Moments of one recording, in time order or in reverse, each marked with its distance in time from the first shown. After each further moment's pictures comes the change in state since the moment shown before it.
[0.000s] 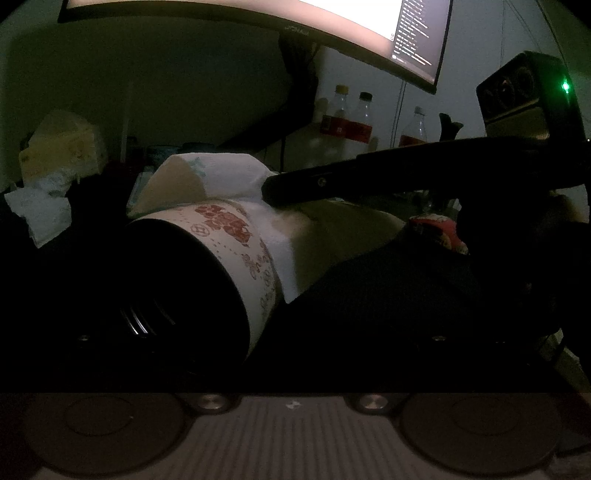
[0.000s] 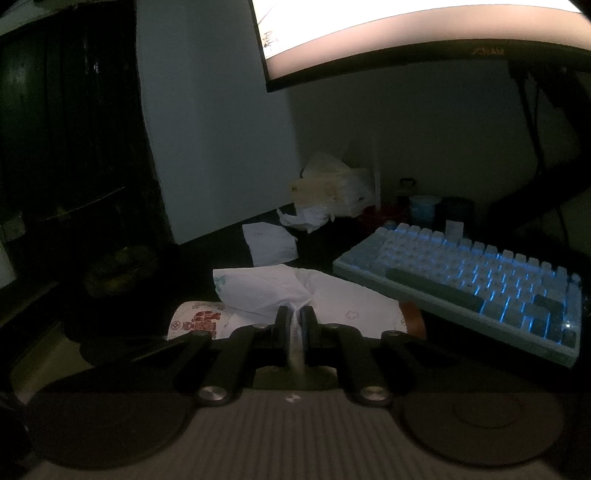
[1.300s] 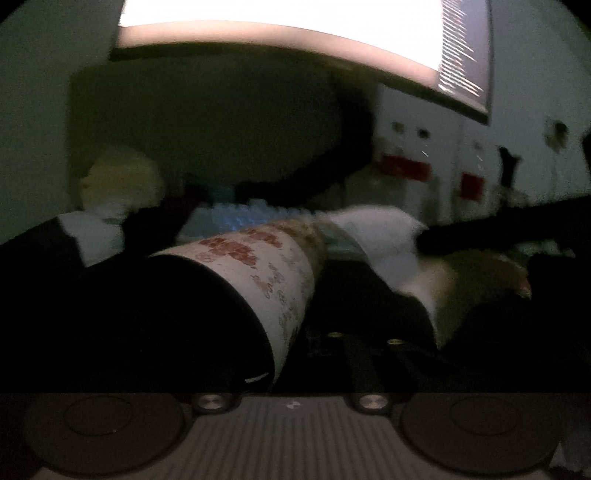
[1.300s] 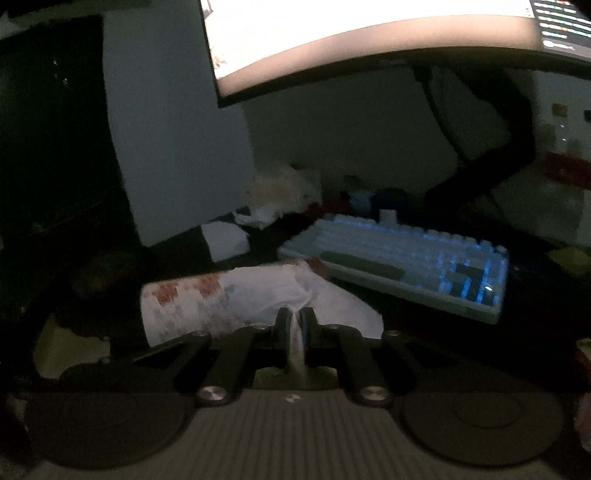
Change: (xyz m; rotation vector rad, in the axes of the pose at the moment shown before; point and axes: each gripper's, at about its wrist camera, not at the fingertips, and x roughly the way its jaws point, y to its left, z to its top) left arm 0.010 -0.032 0.001 -0.071 -0.176 0.288; right arm -0.060 -0.010 -0.021 0.075 0.005 -0.149
